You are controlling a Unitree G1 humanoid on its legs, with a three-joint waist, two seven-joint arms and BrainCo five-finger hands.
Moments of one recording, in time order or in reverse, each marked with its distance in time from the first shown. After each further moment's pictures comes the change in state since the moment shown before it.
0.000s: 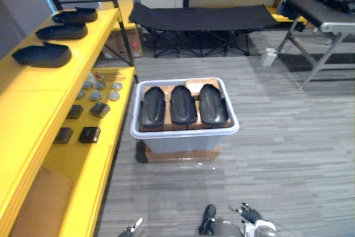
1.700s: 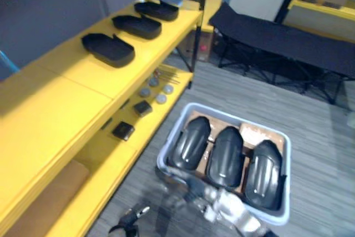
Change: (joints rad) left arm -0.106 0.086 -0.264 -0.036 0.053 -0.009 0.040; right arm -0.047 -0.081 0.847 -1.007 0.026 -0.390 0.185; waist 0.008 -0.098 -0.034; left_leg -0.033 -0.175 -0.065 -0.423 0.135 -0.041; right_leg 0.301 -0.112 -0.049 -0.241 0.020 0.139
